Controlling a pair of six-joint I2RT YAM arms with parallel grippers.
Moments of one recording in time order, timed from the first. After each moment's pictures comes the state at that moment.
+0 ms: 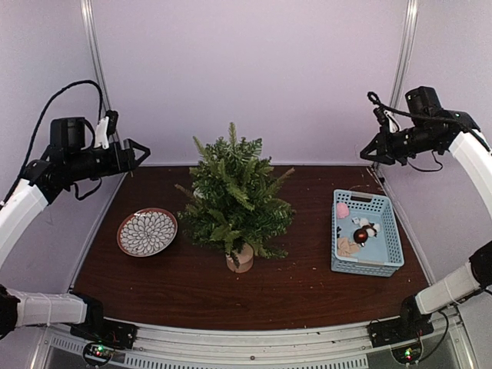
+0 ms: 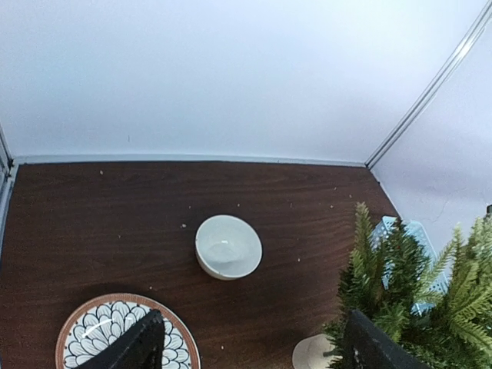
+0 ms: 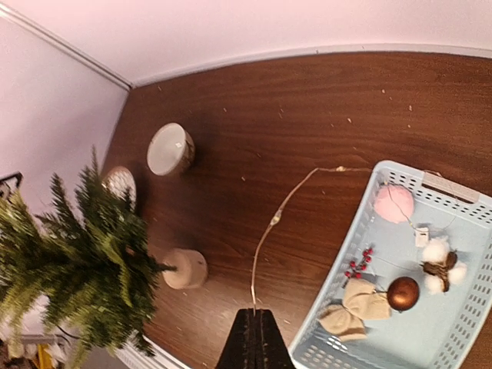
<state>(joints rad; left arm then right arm) -0.25 1.05 1.15 -0.48 0.28 -0.32 0.15 1.36 1.64 -1.08 -0.45 0.25</state>
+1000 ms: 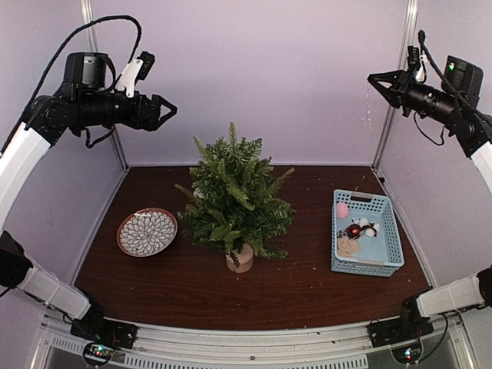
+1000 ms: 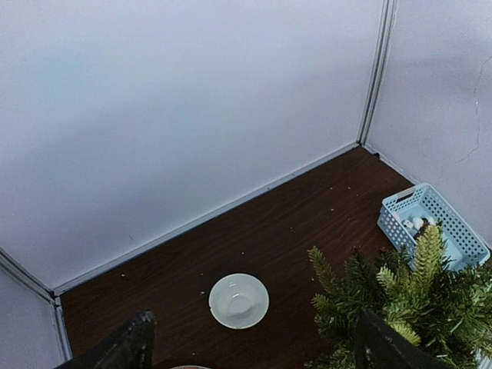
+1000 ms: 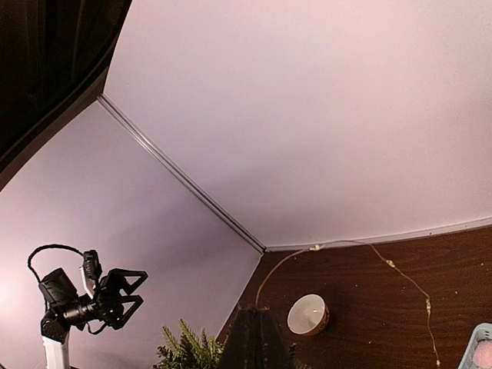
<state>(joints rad) -0.54 1.37 1.84 -0.80 0.06 0.03 0.19 1.22 1.66 -0.42 -0.49 0.73</state>
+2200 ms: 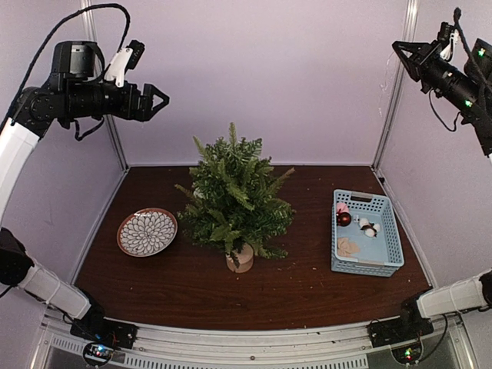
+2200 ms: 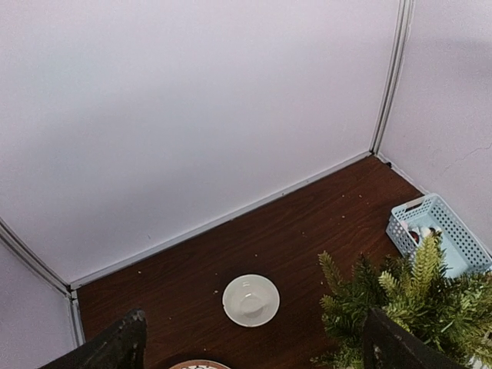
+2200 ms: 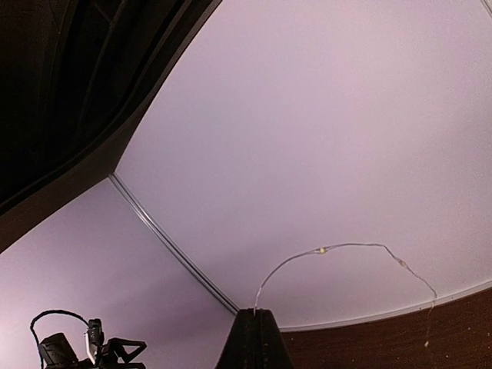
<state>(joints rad) -0.55 1.39 1.96 -0.90 -0.02 0.02 0.25 1.19 1.80 -0.37 -0.18 0.75</state>
